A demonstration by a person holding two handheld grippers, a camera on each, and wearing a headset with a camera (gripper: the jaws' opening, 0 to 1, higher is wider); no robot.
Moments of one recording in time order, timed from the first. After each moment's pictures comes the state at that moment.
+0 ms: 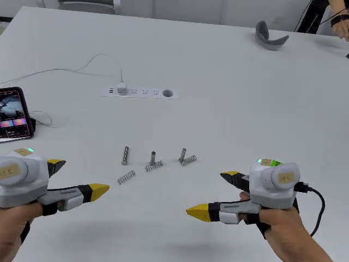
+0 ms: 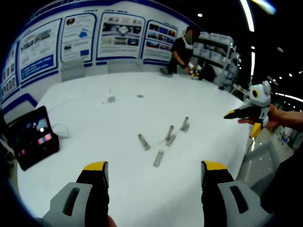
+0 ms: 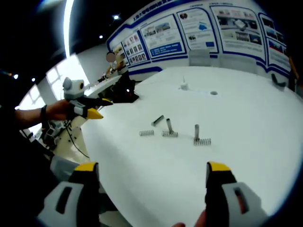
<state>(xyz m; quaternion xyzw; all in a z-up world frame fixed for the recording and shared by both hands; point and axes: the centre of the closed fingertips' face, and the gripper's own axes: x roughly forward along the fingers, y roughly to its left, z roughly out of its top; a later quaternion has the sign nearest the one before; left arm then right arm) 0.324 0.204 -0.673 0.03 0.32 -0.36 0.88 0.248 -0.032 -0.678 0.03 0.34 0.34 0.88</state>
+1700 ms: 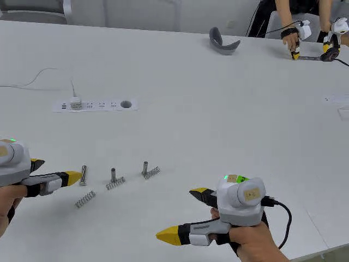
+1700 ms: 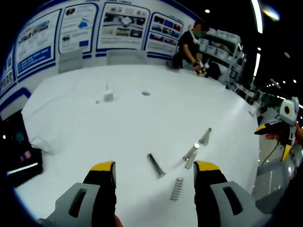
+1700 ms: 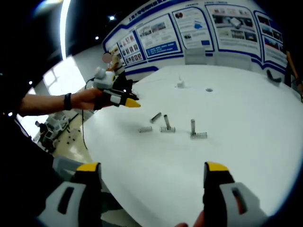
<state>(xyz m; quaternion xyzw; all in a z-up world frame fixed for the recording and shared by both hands) 0.421 0.155 -0.716 0.02 0.35 -0.35 0.87 0.232 -0.044 -0.675 0.04 0.35 0.32 0.88</state>
